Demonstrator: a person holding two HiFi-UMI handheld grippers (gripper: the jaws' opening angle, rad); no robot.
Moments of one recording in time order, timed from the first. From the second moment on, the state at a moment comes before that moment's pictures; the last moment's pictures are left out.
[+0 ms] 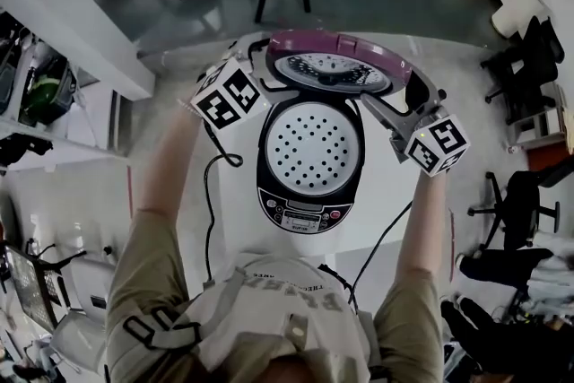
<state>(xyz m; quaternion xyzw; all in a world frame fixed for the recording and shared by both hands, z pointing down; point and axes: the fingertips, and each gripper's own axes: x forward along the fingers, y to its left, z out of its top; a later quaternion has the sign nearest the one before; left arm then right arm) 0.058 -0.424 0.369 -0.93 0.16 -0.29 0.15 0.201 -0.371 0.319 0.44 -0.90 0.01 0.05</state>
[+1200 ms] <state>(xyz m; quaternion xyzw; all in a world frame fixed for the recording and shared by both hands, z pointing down) 0.025 -0.315 0.404 -0.91 0.15 -0.35 0.14 0.170 -0.267 0.362 0.41 -0.90 0.01 0.14</state>
